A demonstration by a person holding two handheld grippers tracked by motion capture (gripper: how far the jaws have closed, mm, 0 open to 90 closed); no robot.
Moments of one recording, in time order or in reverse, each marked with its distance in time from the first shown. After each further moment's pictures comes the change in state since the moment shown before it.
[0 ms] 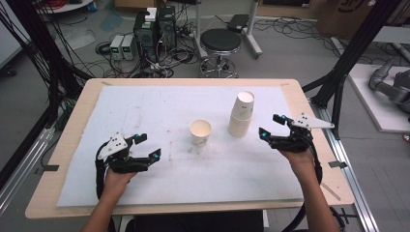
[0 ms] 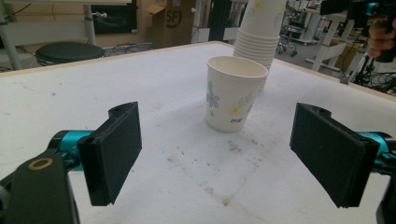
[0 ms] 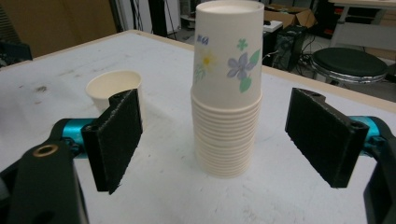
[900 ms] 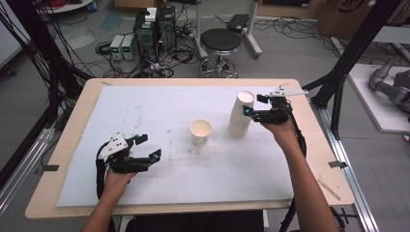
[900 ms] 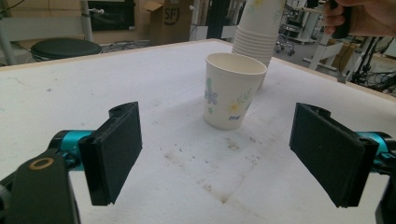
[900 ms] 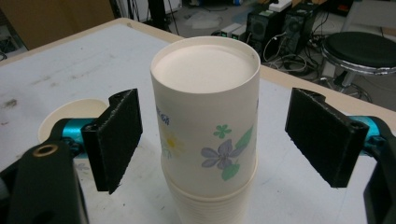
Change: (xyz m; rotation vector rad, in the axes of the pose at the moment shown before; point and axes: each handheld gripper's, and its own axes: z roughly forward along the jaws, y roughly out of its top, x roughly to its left) left arm 0.001 -0.001 0.001 0.010 -0.012 -0.008; right arm -0.021 0.049 0.074 0.112 0.017 0.003
